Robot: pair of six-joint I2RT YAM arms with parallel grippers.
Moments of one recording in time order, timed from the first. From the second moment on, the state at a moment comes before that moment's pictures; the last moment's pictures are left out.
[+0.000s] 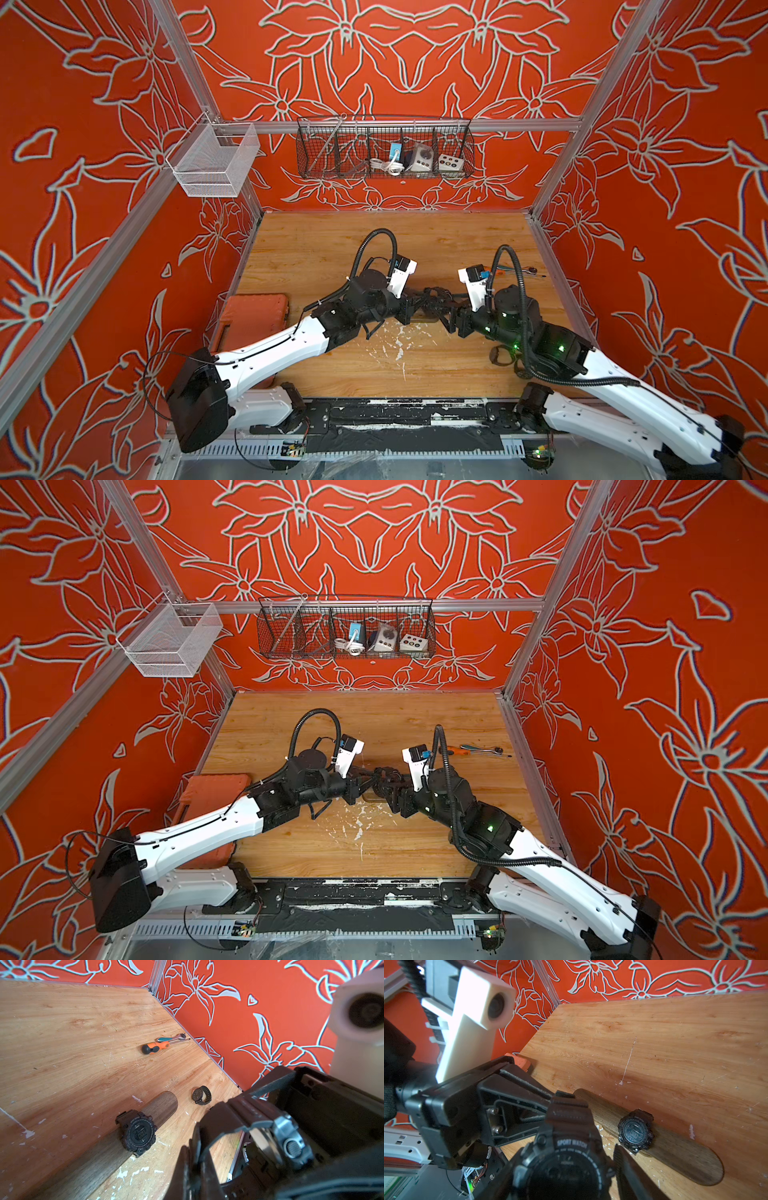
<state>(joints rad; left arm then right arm) -0.82 1.22 0.85 0.05 0.26 -0.46 0.90 0.77 0.77 -0.40 0.02 0.47</state>
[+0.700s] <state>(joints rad) -0.83 1.25 0.85 0.05 0.24 -0.44 0.90 0.81 0.79 -0.40 -0.01 0.47</state>
